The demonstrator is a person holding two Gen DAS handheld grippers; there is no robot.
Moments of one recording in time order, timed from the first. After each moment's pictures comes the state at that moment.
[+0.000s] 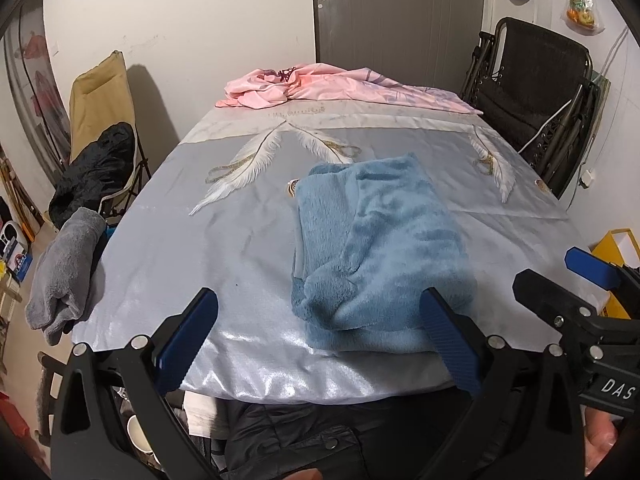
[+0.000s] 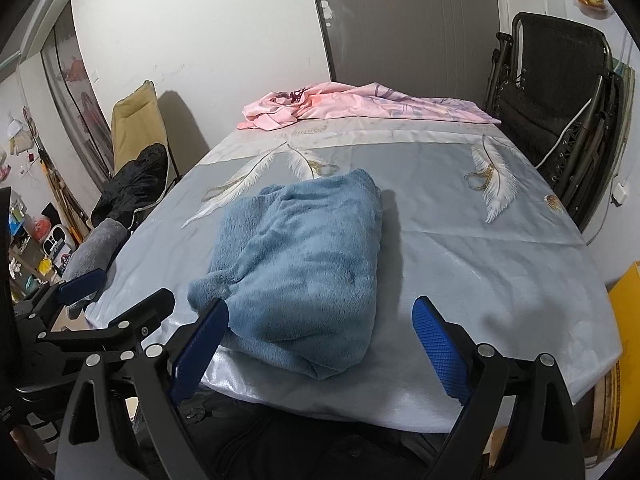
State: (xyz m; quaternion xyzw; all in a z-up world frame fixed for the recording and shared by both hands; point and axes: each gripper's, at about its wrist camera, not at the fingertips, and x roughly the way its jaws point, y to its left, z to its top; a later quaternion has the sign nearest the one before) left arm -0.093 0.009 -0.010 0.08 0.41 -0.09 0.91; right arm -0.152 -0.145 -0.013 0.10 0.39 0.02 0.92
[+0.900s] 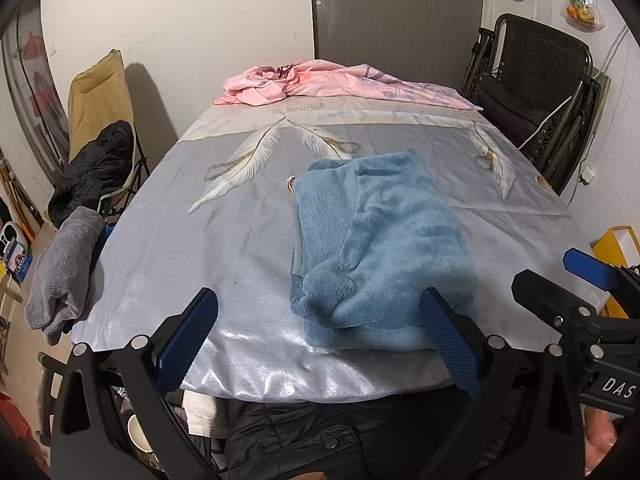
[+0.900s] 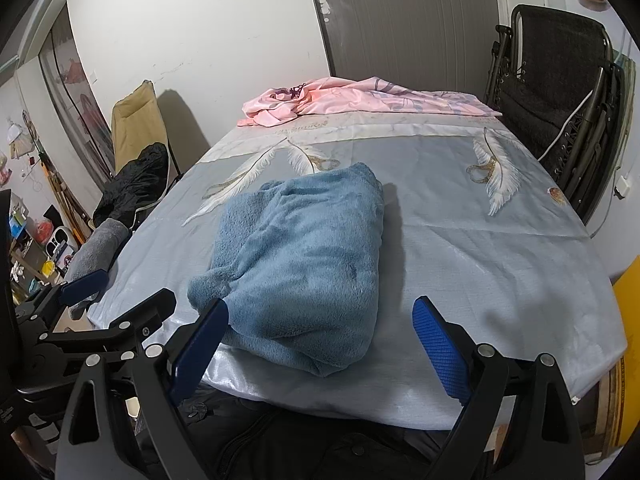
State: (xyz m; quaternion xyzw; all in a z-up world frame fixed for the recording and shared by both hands) left arm -0.092 0.009 -0.013 0.08 0.41 -0.09 0.90; right arm -0.150 -0.151 -0.019 0.11 0.39 0.03 0.91
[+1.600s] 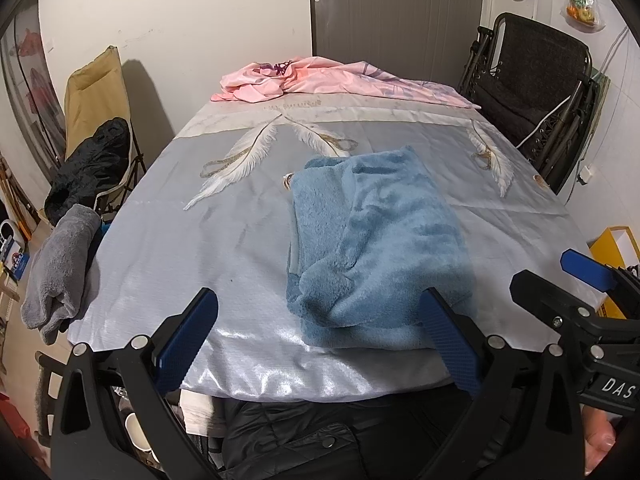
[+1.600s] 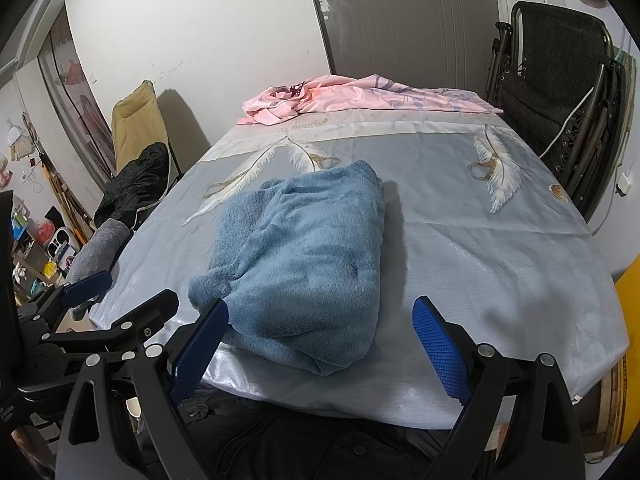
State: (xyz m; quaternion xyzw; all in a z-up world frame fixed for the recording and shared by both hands) left arm -0.091 0.009 -0.017 0.08 0.41 -0.09 0.90; right arm -0.149 -0.151 -0.020 0.11 0.39 0.02 0.91
